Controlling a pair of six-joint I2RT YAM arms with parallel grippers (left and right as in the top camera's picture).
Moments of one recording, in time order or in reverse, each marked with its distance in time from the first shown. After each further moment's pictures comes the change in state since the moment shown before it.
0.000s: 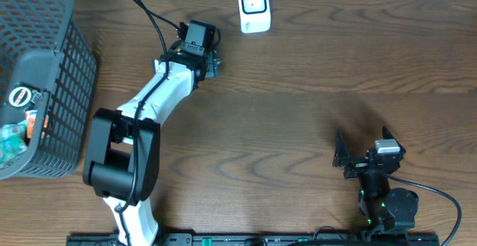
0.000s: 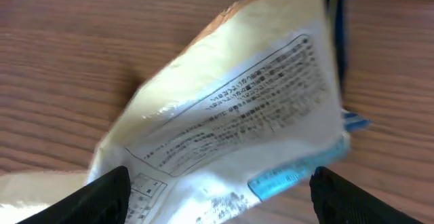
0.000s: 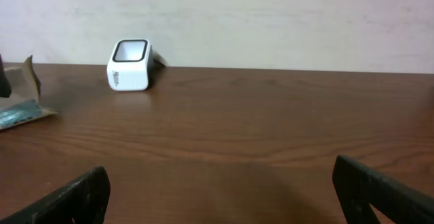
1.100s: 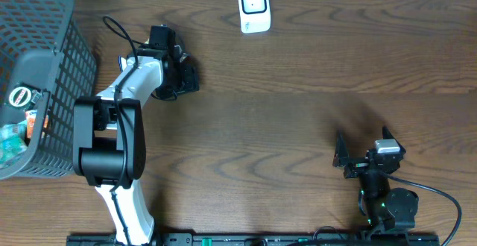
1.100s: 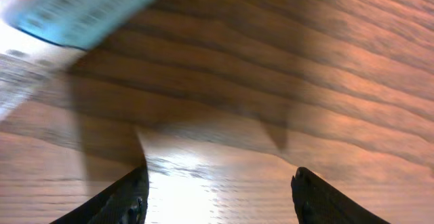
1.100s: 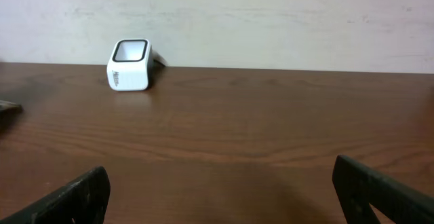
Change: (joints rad) left arm 0.198 0.080 0.005 -0.205 0.501 0.021; right arm 0.000 0.000 0.000 0.000 0.000 0.000
